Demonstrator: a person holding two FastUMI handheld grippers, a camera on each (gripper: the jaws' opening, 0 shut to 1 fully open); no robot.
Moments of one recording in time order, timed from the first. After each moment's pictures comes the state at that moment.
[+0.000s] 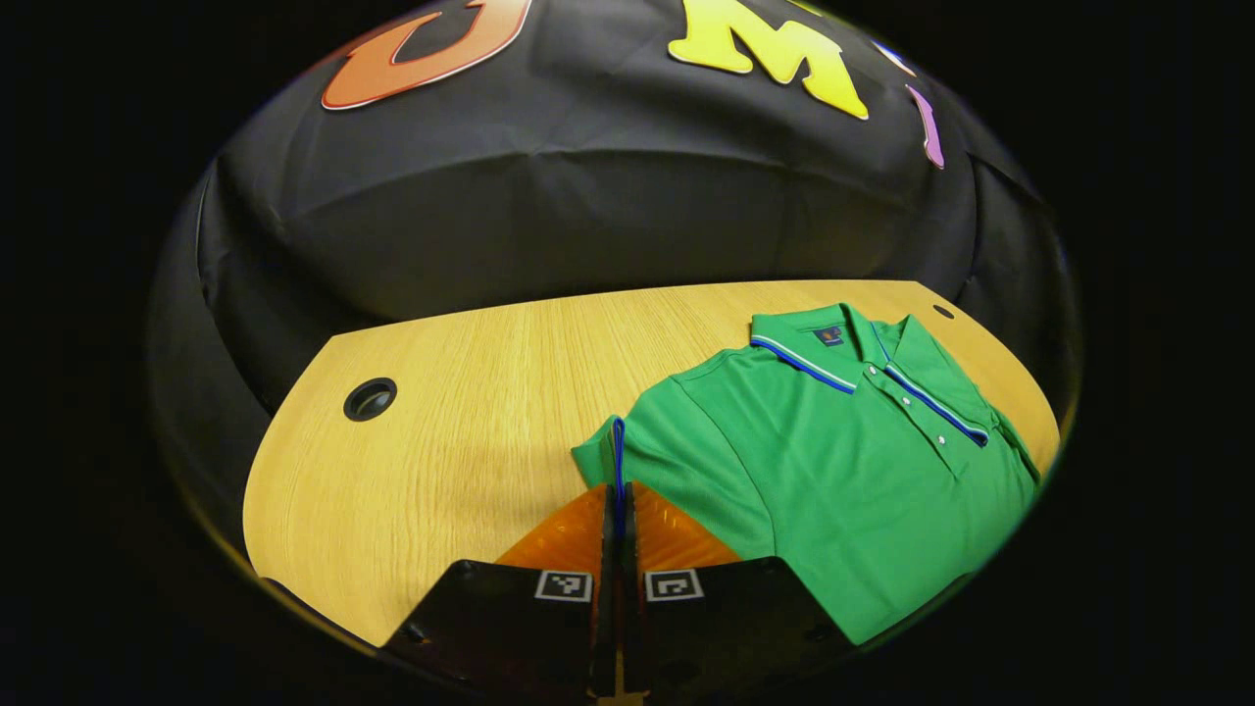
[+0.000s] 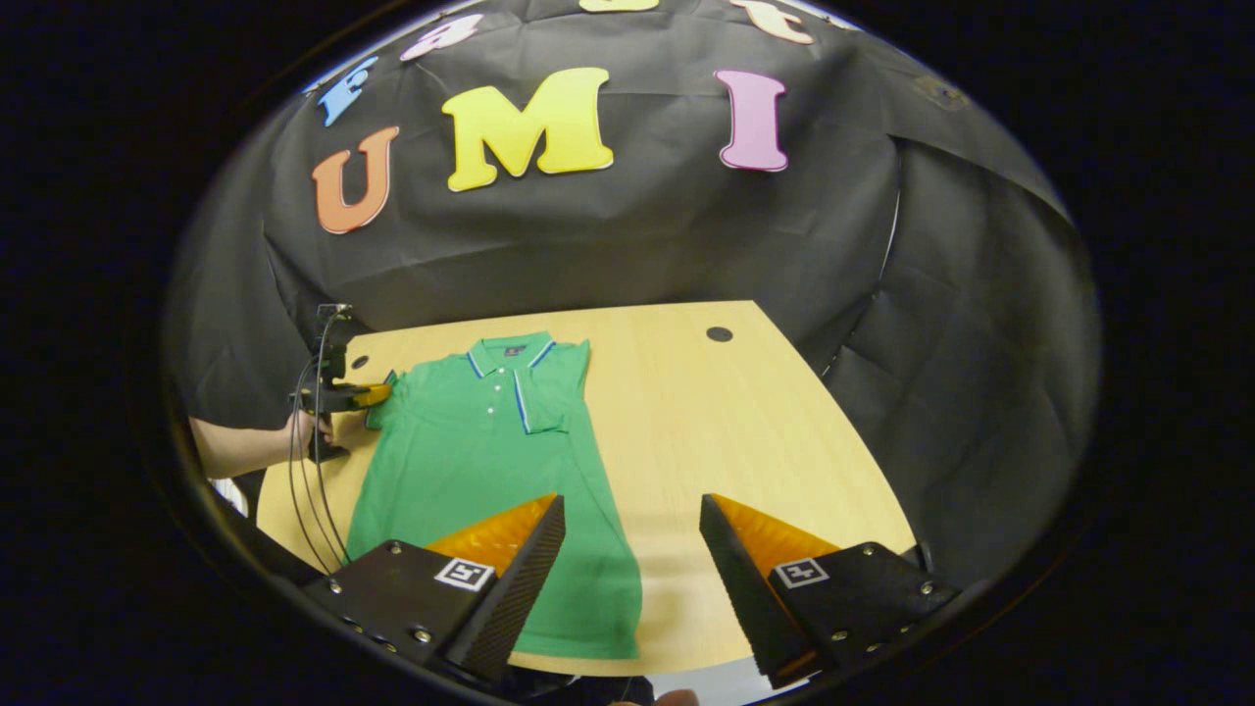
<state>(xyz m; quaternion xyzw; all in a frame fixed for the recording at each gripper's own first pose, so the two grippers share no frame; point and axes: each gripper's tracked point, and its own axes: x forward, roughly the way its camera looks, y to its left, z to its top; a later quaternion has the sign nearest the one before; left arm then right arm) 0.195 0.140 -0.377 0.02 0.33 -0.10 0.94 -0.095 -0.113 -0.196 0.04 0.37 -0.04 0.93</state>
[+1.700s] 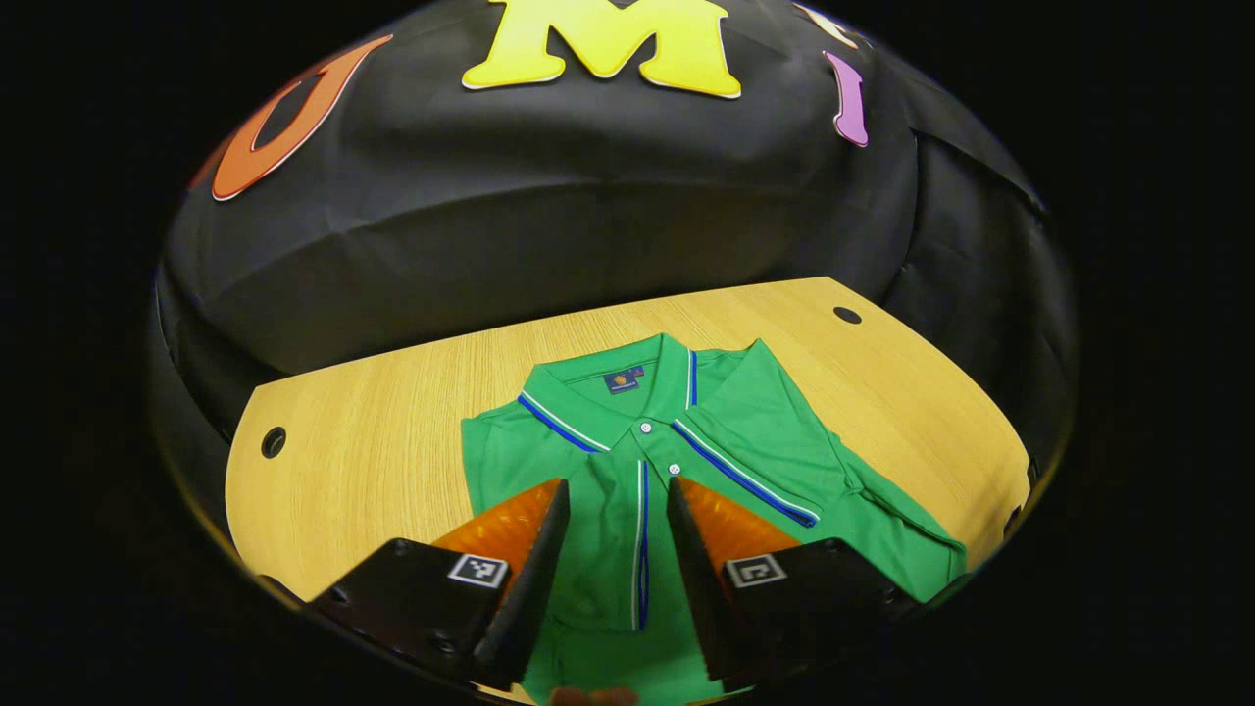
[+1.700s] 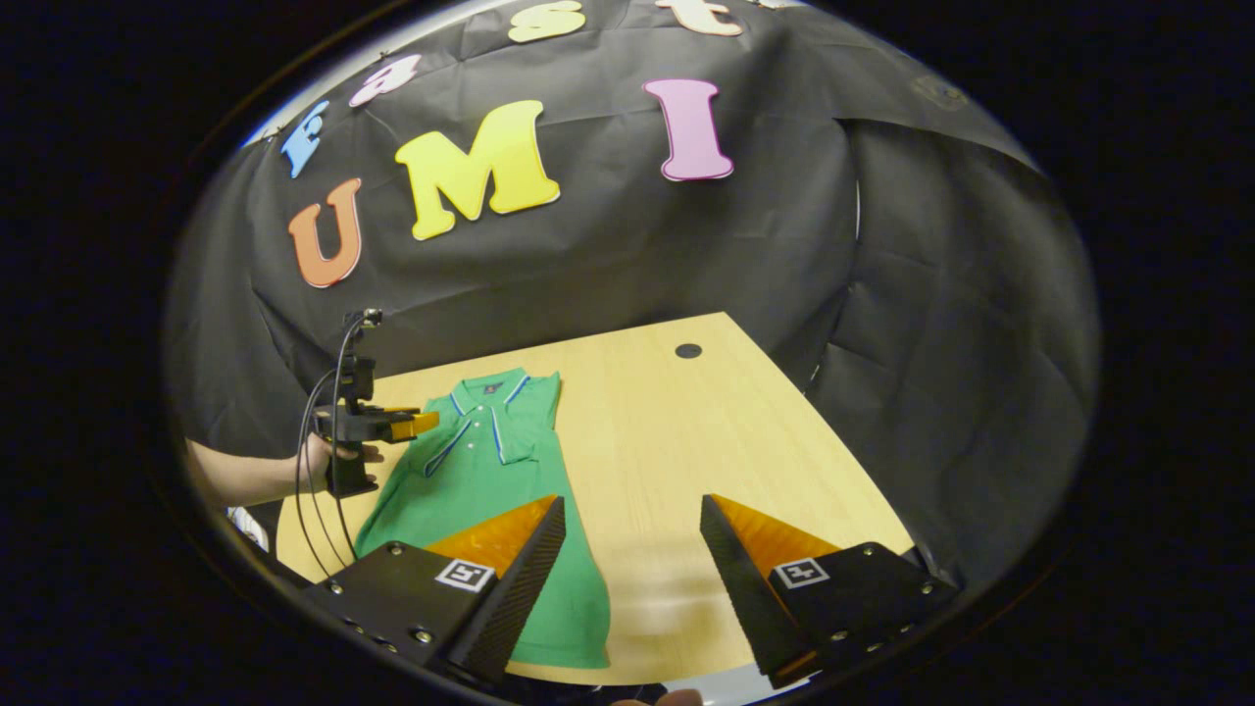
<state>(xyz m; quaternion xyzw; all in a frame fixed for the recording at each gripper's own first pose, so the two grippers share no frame) 0.164 -0.053 -0.312 0.04 0.33 -0.17 0.93 -0.094 -0.168 -0.188 0.10 0.33 -0.05 0.94</state>
